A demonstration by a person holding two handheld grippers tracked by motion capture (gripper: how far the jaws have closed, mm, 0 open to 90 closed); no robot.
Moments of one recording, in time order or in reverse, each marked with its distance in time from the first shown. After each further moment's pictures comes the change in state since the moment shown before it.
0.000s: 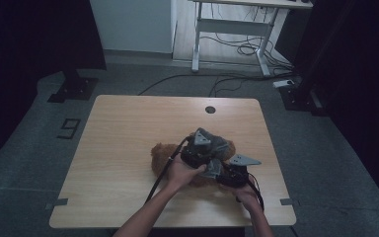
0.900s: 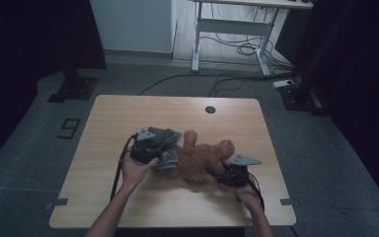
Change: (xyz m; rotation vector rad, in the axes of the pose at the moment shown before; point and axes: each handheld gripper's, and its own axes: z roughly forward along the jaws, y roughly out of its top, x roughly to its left) left arm 0.105 -0.059 -0.100 -0.049 0.152 -0.193; right arm -0.004 -0.002 0.000 -0.016 0.022 0.004
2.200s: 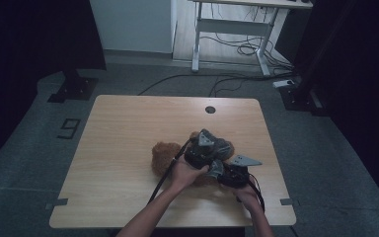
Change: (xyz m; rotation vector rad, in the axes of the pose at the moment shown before) left arm -0.127 0.034 0.083 0.067 -0.155 0.191; right arm 0.000 -0.003 -0.001 -0.005 -0.007 0.000
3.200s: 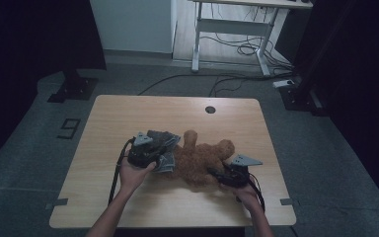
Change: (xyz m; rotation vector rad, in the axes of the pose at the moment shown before) left arm 0.097 -0.076 -0.102 -0.103 0.158 -0.186; right arm -0.002 0.000 0.000 -0.011 0.013 0.015
